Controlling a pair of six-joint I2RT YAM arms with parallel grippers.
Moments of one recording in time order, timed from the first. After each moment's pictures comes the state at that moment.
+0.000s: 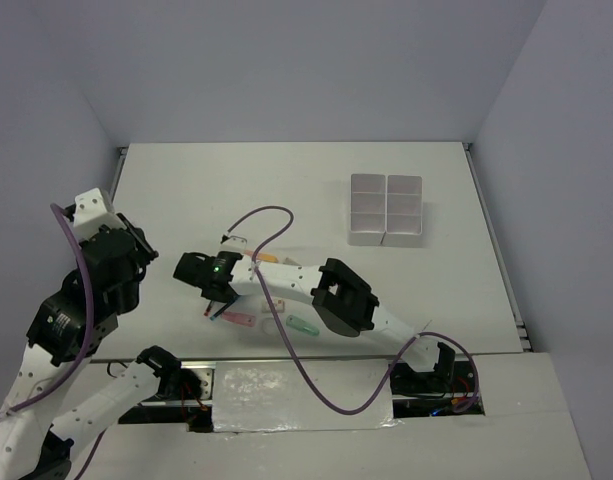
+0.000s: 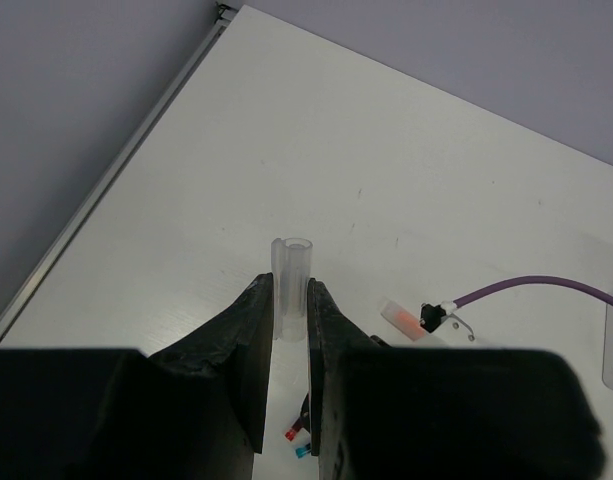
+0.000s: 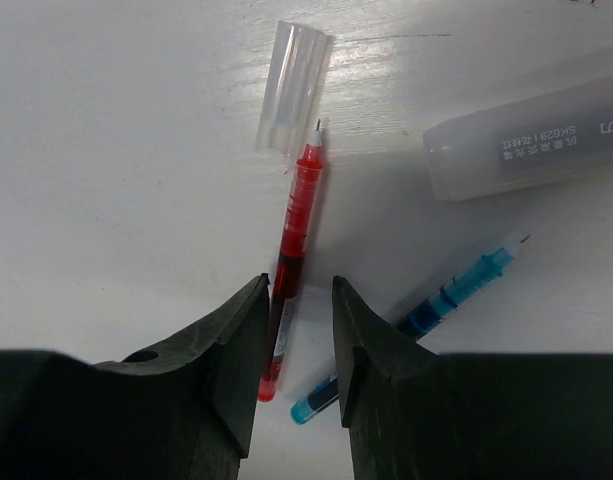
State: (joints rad) left arm -0.51 0.66 1.15 -0.87 -0.81 -0.50; right arm 1.23 2.48 2.17 -0.88 0.43 1.37
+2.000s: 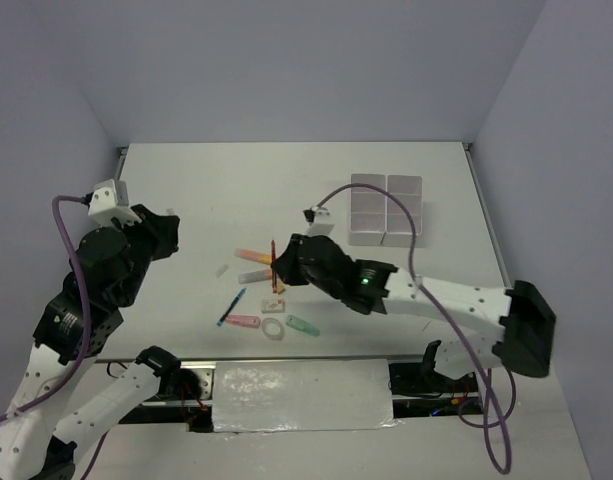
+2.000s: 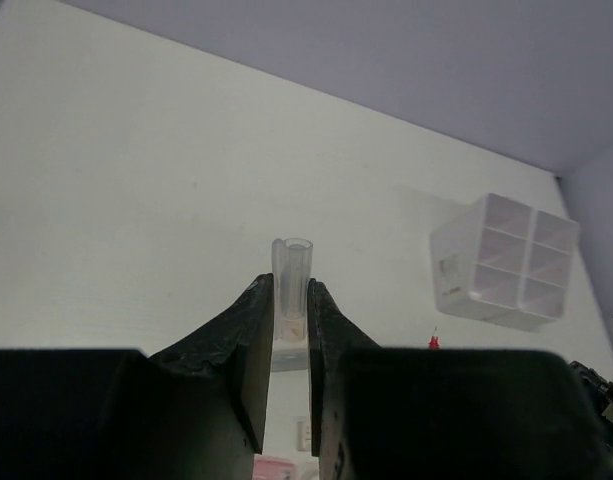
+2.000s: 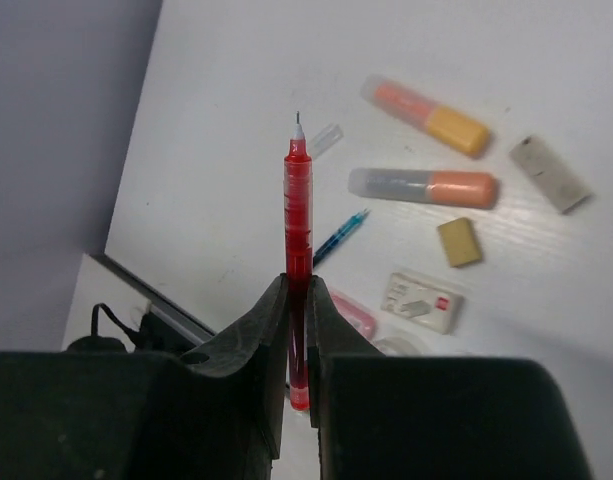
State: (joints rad) left arm -0.47 0.65 1.10 -0.68 -0.45 -0.50; right arm 1.13 1.39 1.03 -0.15 0.37 0.92
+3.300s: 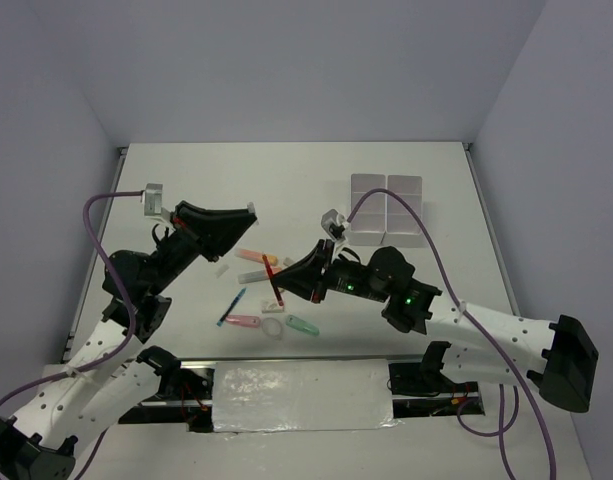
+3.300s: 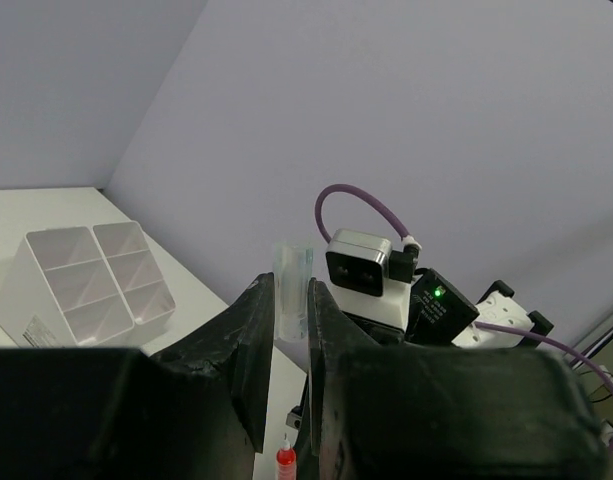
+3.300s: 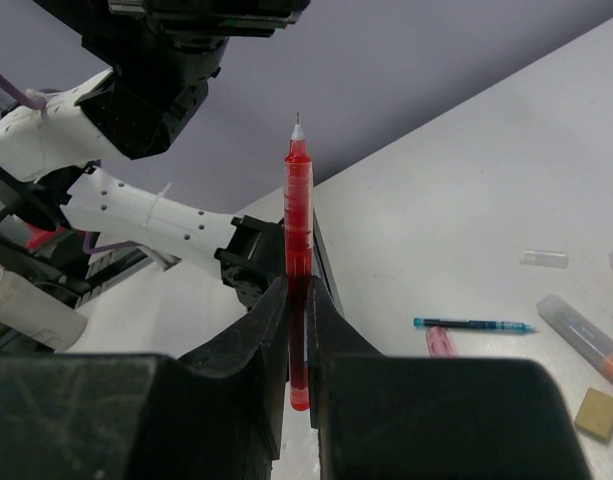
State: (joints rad) left arm -0.47 0.69 0.63 0.55 0.37 -0.86; right arm 1.02 1.00 0.63 0.49 -0.29 0.54
